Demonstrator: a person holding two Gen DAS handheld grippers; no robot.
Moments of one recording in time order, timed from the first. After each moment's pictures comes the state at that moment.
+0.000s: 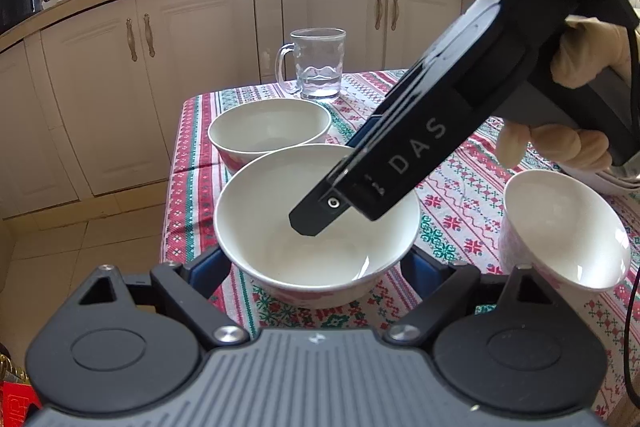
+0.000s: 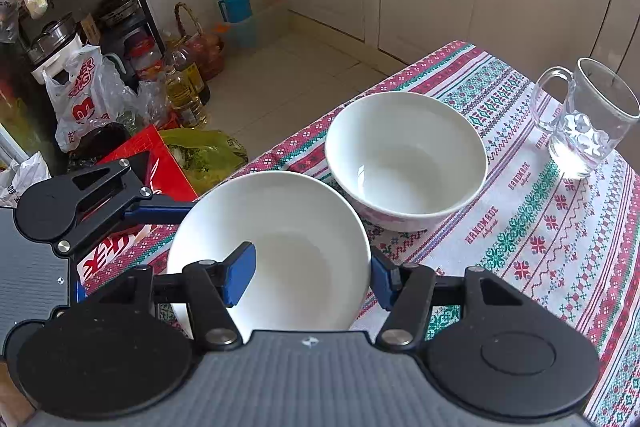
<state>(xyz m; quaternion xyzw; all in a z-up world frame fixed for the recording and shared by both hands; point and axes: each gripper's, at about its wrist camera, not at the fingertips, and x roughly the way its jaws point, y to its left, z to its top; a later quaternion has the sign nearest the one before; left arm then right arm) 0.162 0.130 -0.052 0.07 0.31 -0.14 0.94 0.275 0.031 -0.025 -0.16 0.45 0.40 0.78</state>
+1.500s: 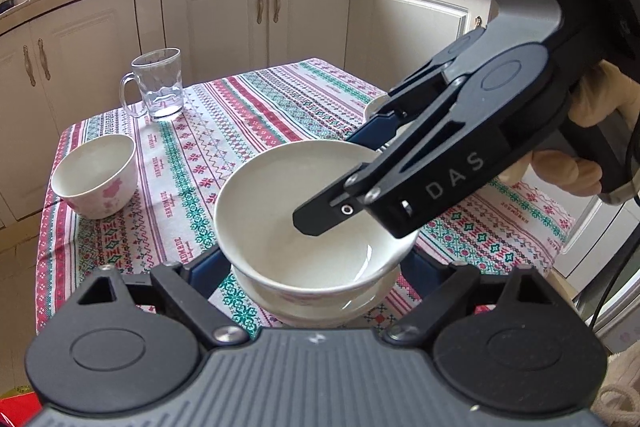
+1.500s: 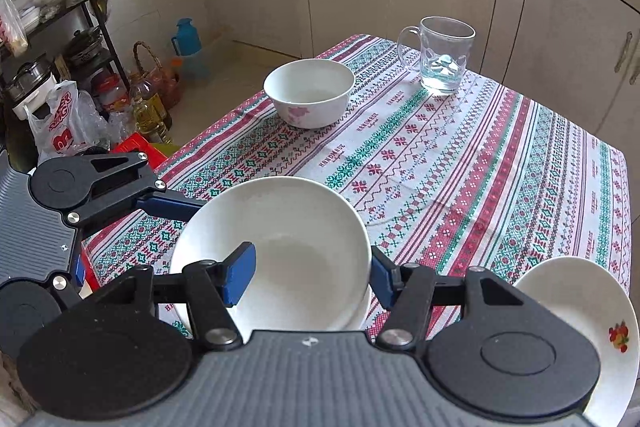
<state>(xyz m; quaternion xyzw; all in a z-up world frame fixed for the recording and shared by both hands) 0.101 0.019 -0.012 0.09 0.33 -0.27 0.90 0.167 -0.121 0.015 -0.11 0.43 0.32 0.84</state>
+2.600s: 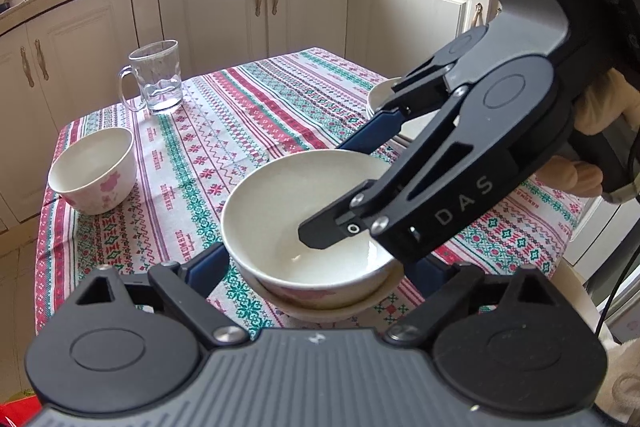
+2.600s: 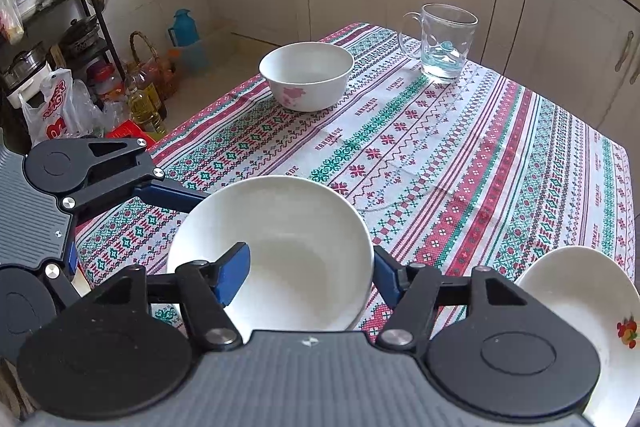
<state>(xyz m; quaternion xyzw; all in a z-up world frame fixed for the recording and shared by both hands) 0.105 0.018 -0.020 0.11 0.33 -0.27 0.90 0.166 -0.116 0.000 -0.13 0.43 0.32 0.83</state>
